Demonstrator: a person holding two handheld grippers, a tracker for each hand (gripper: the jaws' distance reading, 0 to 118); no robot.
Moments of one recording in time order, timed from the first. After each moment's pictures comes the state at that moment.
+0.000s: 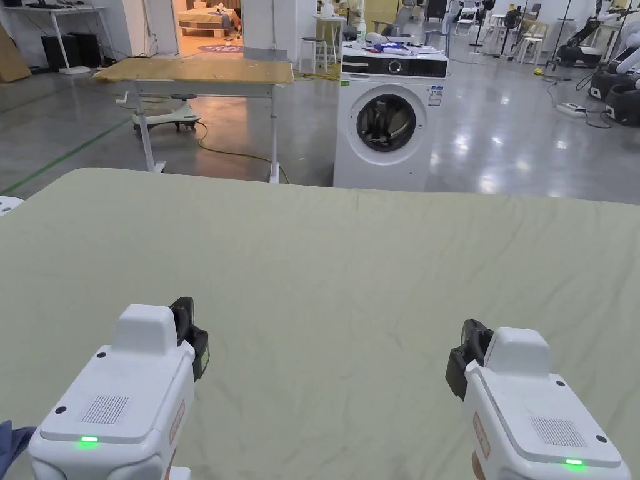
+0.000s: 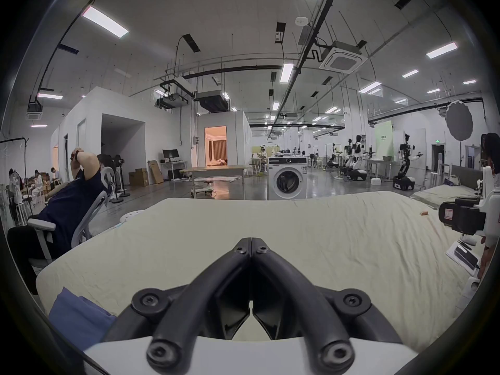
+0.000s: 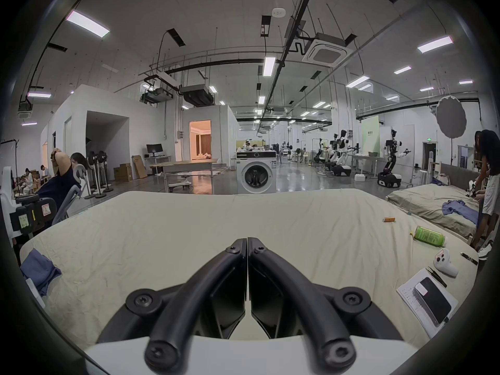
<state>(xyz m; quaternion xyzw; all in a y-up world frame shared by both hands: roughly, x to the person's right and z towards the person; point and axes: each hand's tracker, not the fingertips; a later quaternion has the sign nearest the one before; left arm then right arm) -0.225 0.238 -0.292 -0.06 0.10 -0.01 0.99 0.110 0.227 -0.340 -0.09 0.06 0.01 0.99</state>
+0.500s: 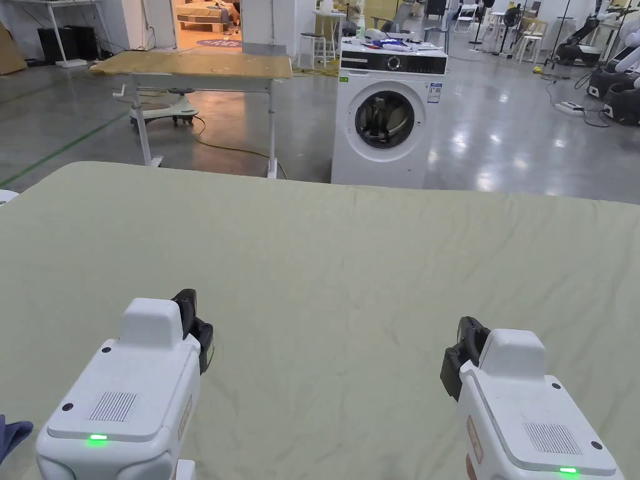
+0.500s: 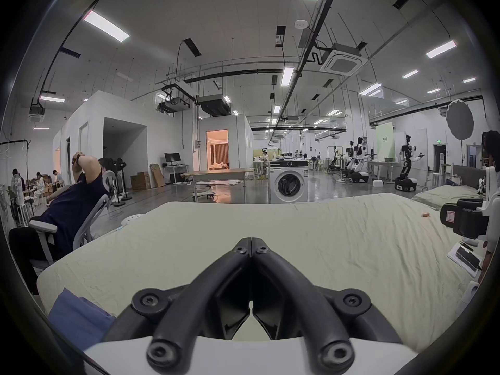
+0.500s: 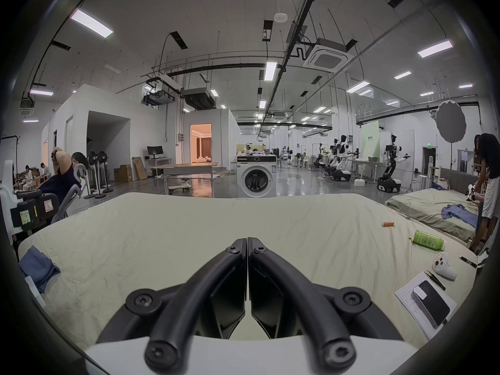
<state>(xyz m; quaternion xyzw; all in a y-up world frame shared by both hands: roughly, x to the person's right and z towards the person) -0.214 0.239 -0.291 -0.05 0.11 -0.02 0.99 0.107 0.226 -0.335 -0.07 0.06 0.01 1.00</state>
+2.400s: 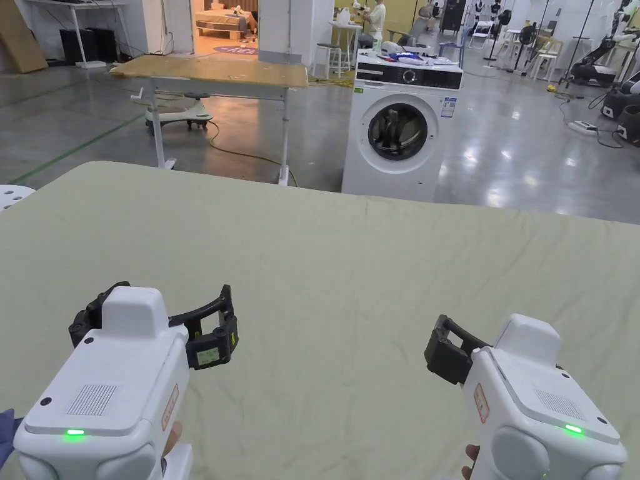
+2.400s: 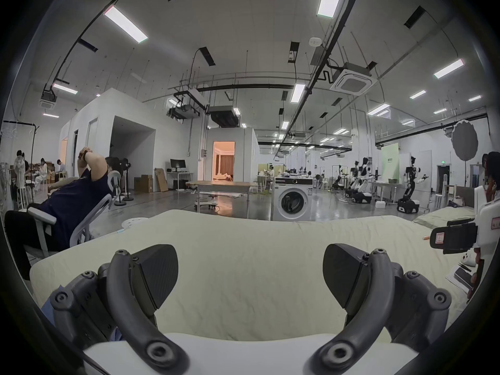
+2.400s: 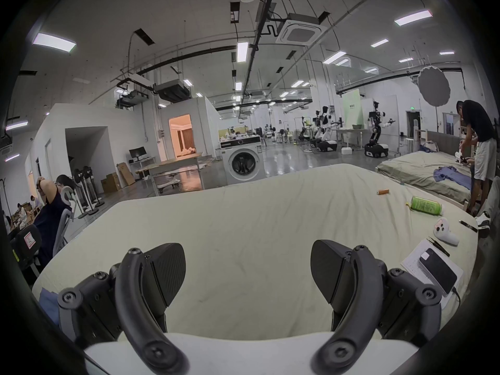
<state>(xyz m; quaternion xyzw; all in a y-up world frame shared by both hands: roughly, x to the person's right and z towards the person) -0.237 0.246 -0.287 0.00 0.12 0.02 0.99 0.097 0.248 -0.363 -0.14 0.01 -0.06 0.99</state>
